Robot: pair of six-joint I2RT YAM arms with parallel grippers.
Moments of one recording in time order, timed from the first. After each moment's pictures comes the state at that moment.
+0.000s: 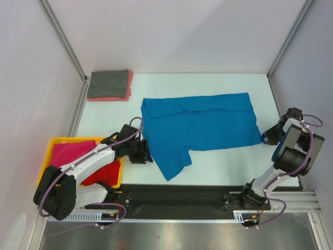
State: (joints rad) left arm -0.50 1.18 0.61 -0.51 0.28 -0.61; right arm -0.55 1.71 1.01 -0.50 -0.09 0.48
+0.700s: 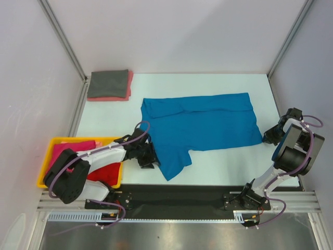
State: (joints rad) left arm -0.62 1.35 0.58 -0.37 0.24 -0.90; right arm -0.55 1.72 1.01 -0.50 -0.10 0.50
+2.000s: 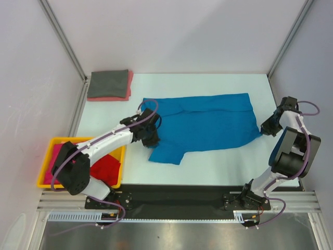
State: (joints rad) left arm -0.67 1.47 0.99 -0.66 -0.06 -0.89; right arm -0.44 1.66 1.11 -0.61 -0.05 0.46
